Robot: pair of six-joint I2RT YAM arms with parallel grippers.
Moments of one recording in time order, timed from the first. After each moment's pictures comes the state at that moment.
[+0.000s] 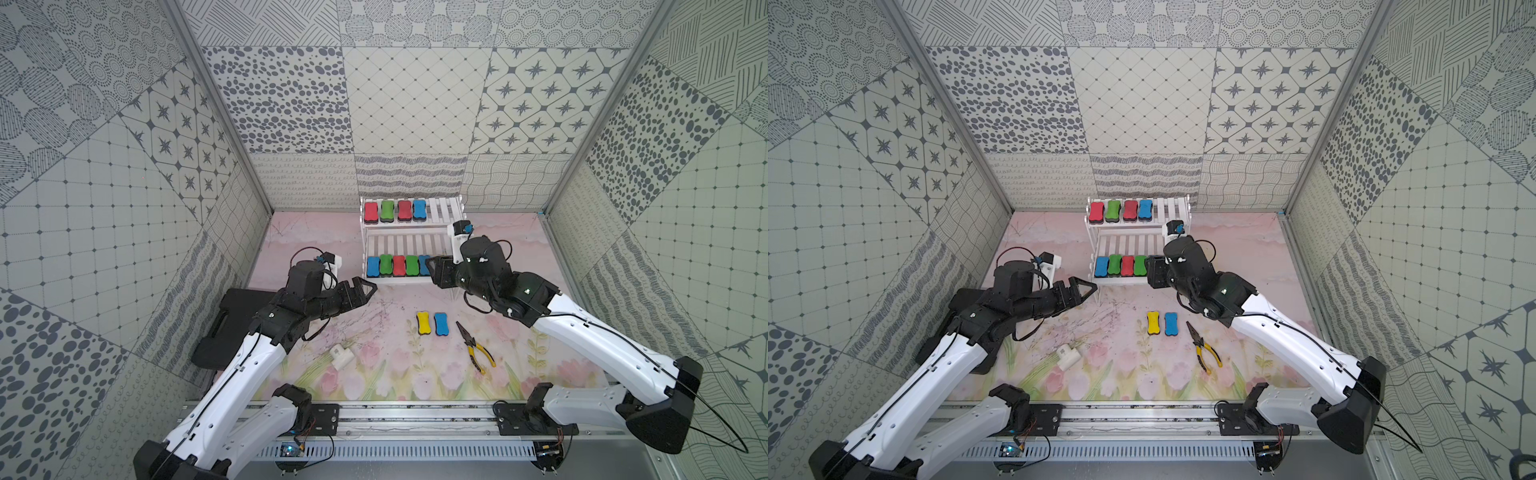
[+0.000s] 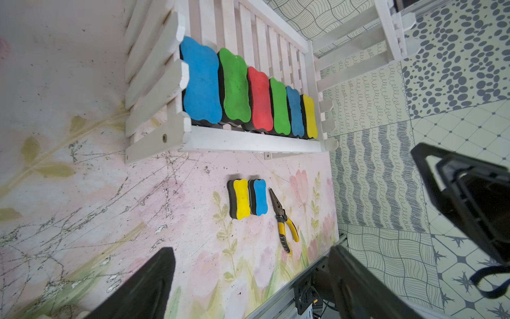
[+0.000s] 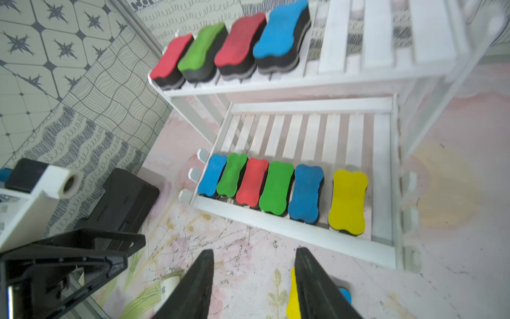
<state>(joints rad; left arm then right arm) -0.32 0.92 0.87 -0.57 0.40 -0.70 0.81 1.26 1.31 -0.55 0.22 0.52</state>
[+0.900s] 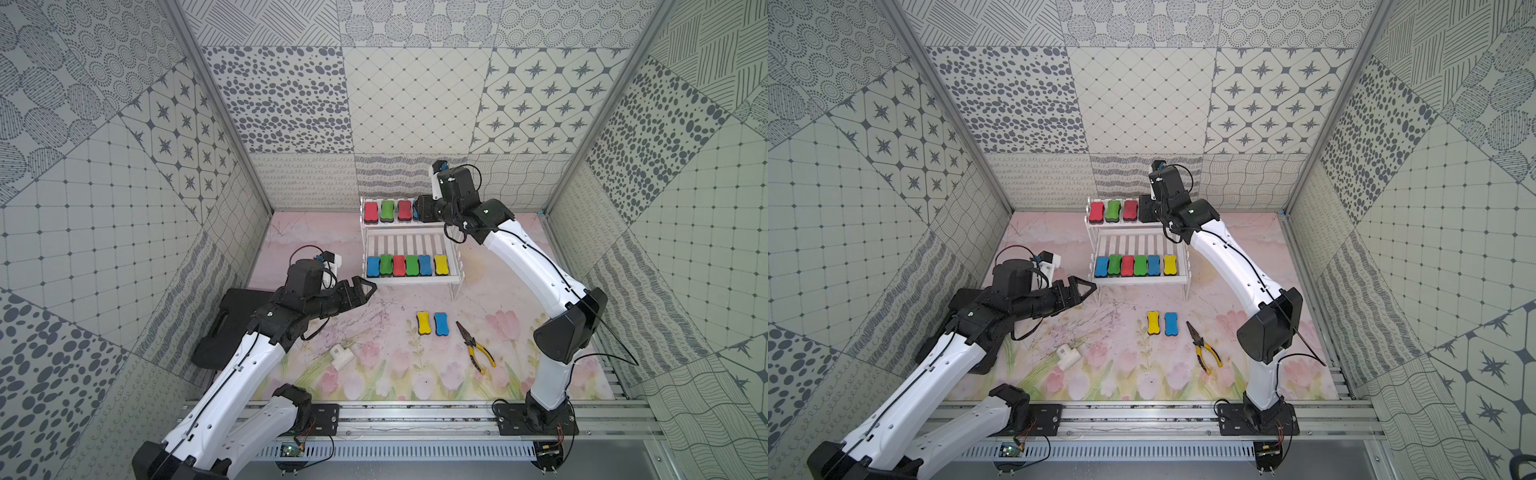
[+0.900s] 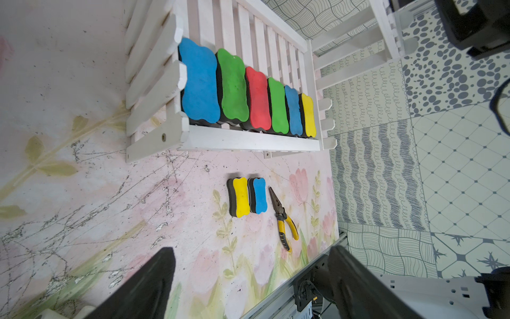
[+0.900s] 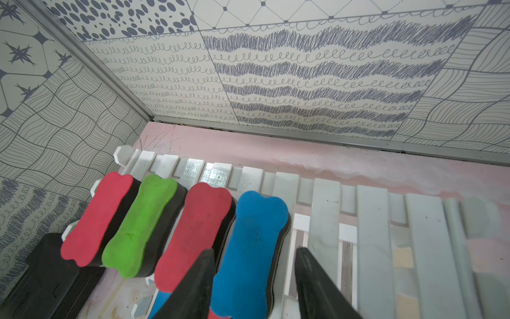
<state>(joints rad) -0.32 0.92 0.89 -0.60 0.40 -0.69 0.60 1.86 2.04 -0.73 0.14 0.33</state>
